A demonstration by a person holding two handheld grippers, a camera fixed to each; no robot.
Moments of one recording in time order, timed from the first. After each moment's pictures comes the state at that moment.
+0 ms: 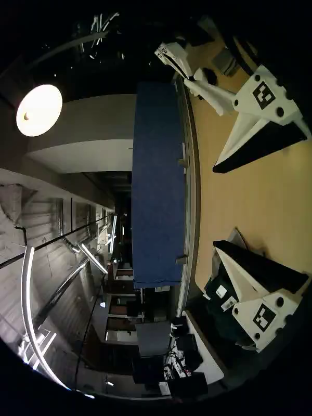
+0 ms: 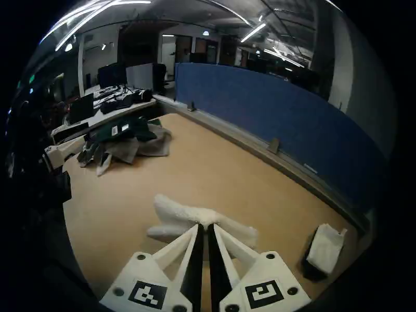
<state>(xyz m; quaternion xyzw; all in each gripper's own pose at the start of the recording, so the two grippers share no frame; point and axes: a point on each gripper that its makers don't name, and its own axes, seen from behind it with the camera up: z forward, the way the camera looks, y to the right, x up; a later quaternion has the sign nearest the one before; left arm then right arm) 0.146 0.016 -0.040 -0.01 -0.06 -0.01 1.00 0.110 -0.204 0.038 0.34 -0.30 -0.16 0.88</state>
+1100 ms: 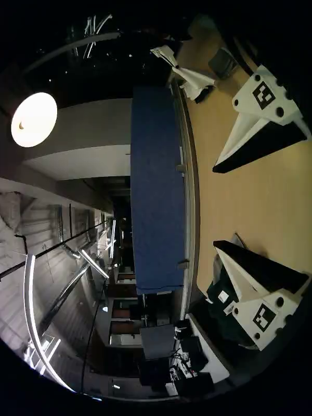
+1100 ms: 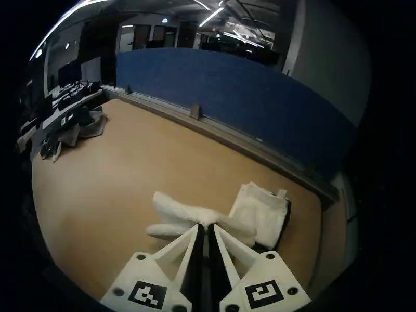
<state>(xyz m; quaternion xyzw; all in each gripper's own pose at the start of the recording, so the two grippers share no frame) 0.148 0.042 -0.041 -0.02 -0.07 0.01 1.00 0.088 0.021 0.101 0.21 -0.34 -0.17 0.90</state>
